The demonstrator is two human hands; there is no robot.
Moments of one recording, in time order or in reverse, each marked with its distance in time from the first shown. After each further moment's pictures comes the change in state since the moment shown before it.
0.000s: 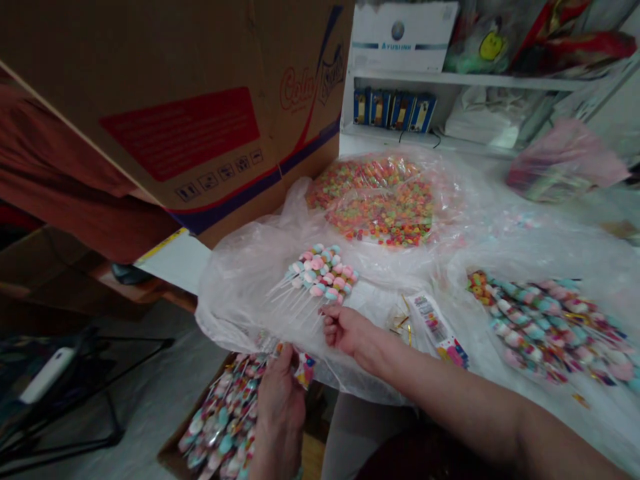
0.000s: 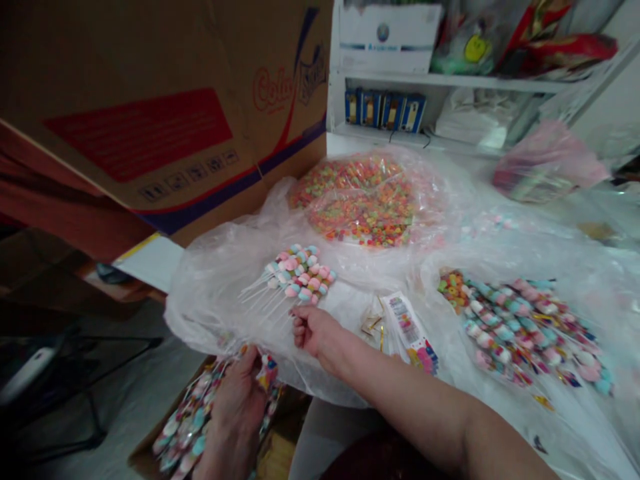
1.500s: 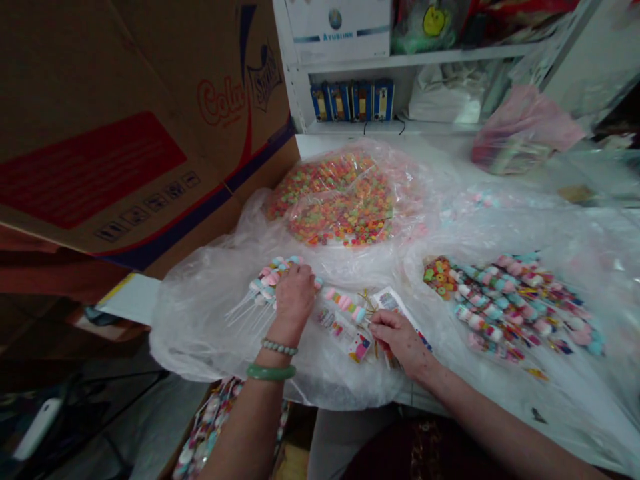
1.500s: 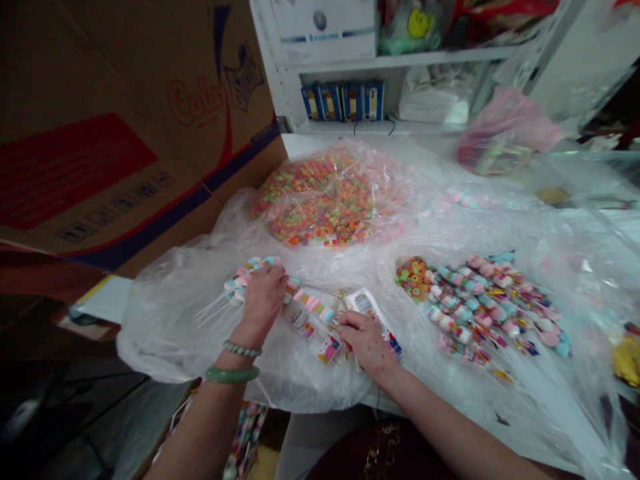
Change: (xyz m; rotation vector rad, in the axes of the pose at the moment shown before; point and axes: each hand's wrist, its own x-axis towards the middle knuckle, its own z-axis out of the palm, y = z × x) left_hand 0.043 0.025 0.172 1.452 -0.408 1.040; right_hand -0.100 0.010 -0.146 -0.368 0.294 -0.550
